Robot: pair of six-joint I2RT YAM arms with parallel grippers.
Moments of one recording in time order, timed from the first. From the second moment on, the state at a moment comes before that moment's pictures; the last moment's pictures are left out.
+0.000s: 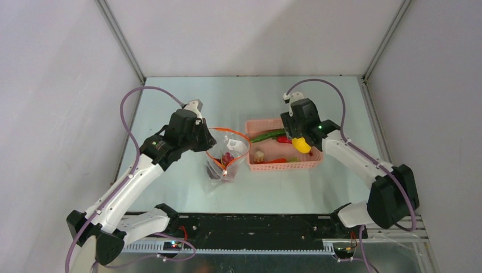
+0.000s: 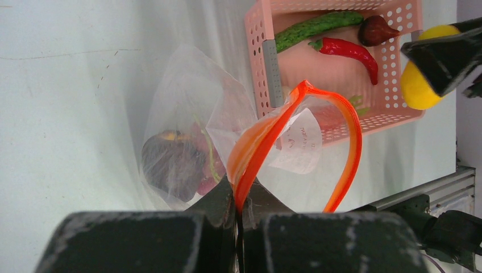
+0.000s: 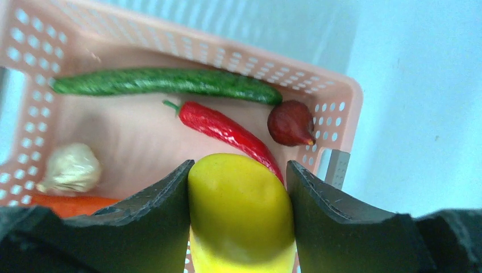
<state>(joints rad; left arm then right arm) -0.54 1.04 1.05 -0.70 -0.02 -0.58 0.51 1.43 1.07 -0.43 0.26 0.01</state>
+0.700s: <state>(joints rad) -0.54 1.03 1.05 -0.70 -0.02 -0.58 0.88 1.23 1.07 0.09 0.27 0.28</state>
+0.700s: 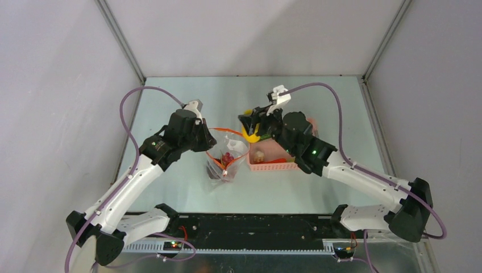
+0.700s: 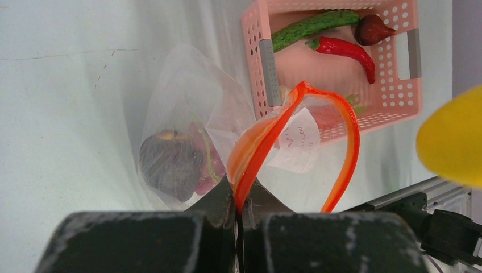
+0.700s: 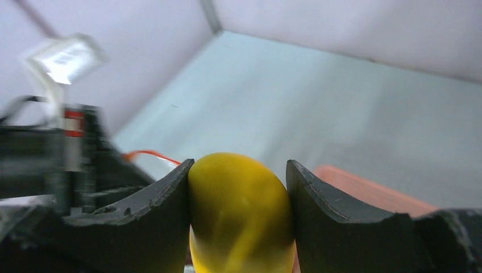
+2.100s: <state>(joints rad) -0.54 1.02 1.05 -0.70 0.00 -0.58 1.08 1.28 1.07 0.02 0.30 0.25</state>
